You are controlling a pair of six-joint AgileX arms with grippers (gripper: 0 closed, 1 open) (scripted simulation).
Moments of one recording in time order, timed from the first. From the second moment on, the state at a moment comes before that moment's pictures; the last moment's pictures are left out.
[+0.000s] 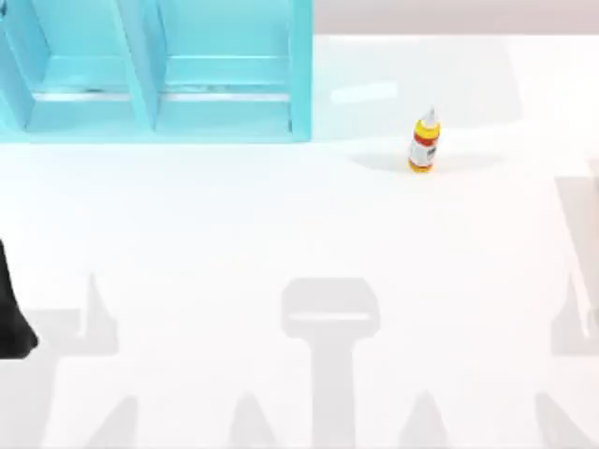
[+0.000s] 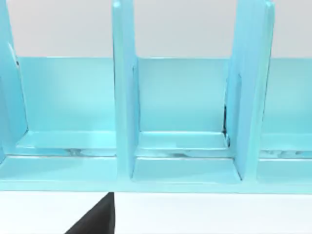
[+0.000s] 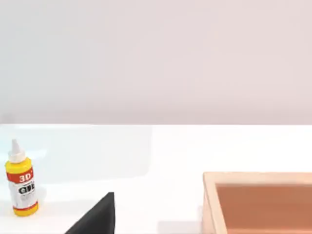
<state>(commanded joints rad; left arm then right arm) 0.00 0.00 0.00 0.00 0.00 0.00 0.00 0.00 0.00 0.00 0.00 0.00</state>
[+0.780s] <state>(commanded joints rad) 0.00 0.00 0.00 0.00 0.00 0.00 0.06 0.56 0.43 -0.28 -0.23 -0.36</state>
